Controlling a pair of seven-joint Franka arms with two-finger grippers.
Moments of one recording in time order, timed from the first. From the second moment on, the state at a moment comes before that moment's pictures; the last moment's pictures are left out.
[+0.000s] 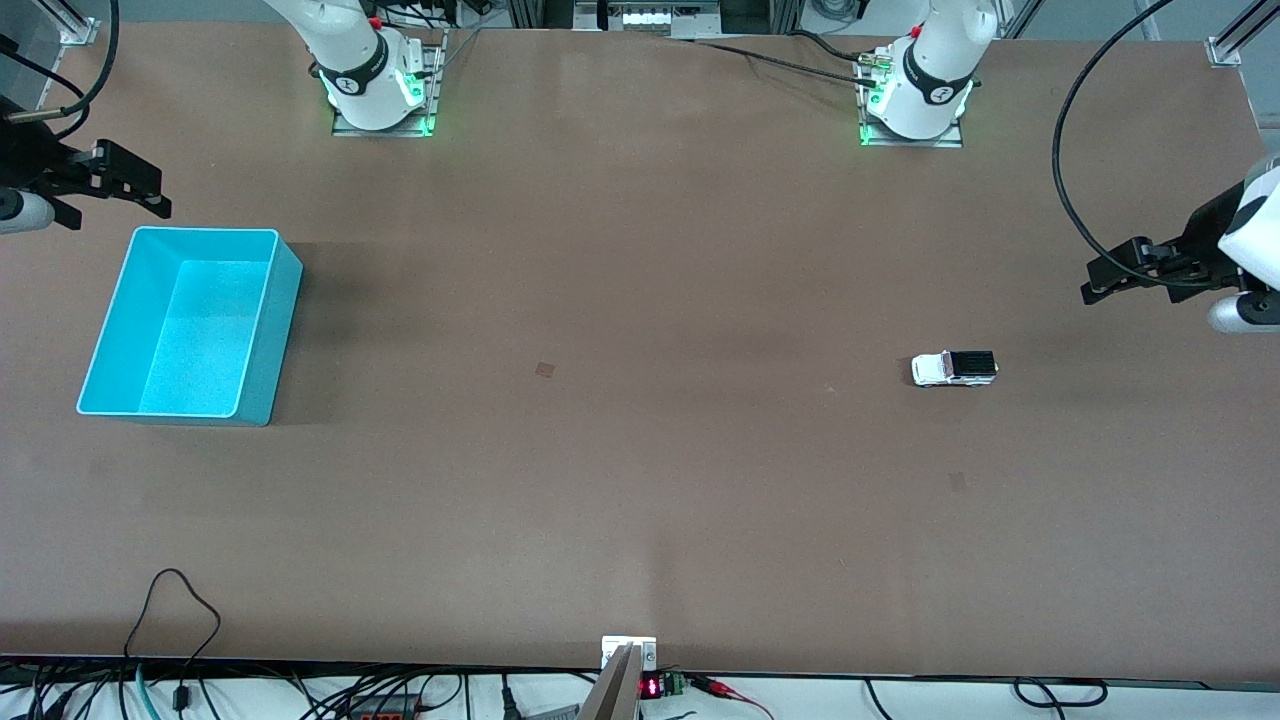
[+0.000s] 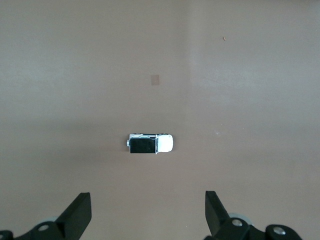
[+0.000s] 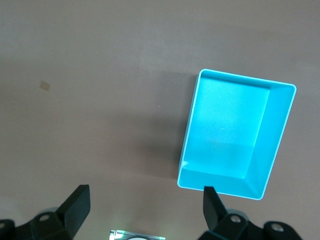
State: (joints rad) left arm 0.02 0.12 -0.02 -1.48 -0.04 1.59 -0.05; right arm -0.02 -0.03 0.00 -1.61 0.01 1.51 -0.15
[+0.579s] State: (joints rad) left arm 0.02 0.13 -0.02 -1.53 -0.04 1.57 -0.03; right arm -0.02 -0.03 0.00 -1.61 0.01 1.51 -0.15
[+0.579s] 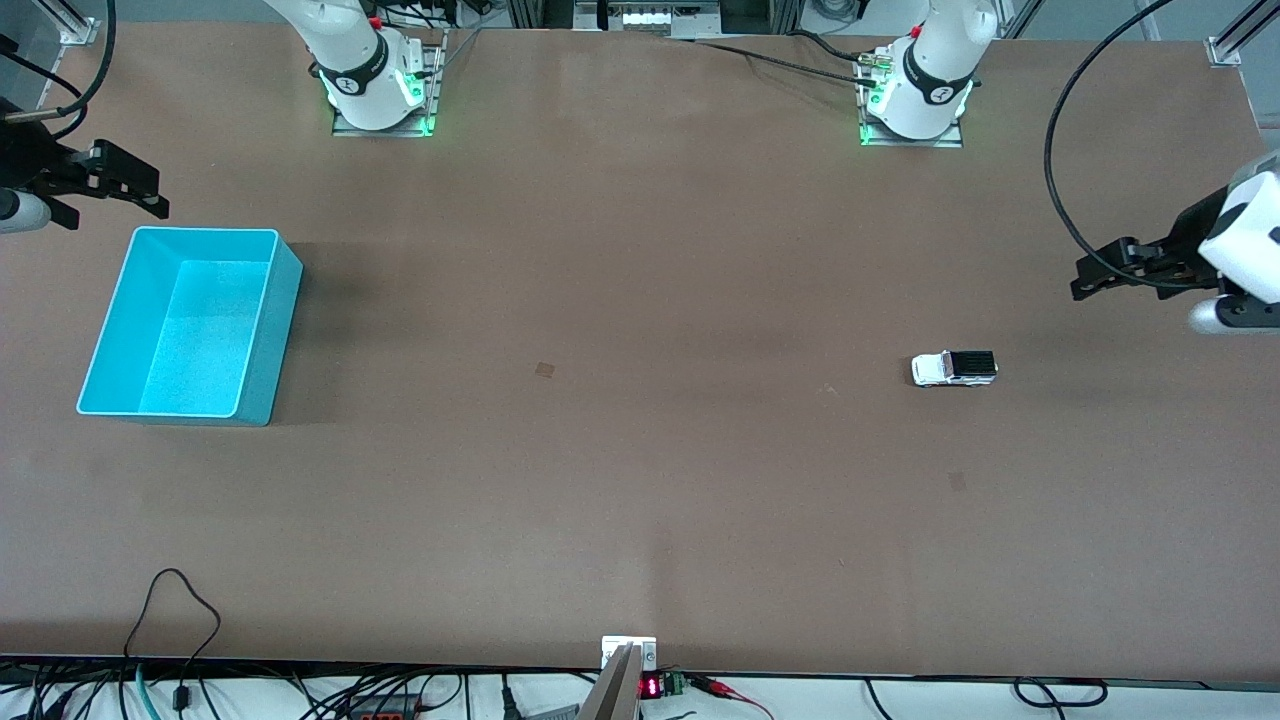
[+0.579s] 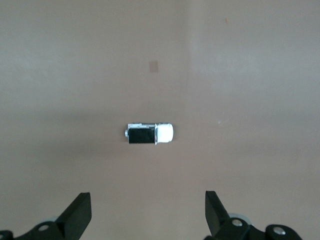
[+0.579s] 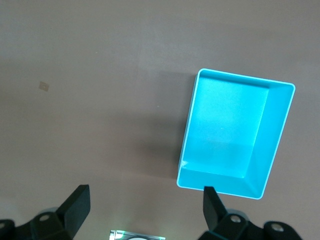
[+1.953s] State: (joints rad) left arm 0.15 0.32 -0.15 -2.04 0.03 2.17 0.88; right arm -0.04 -0.03 -0.01 -1.61 0.01 1.51 -0.15
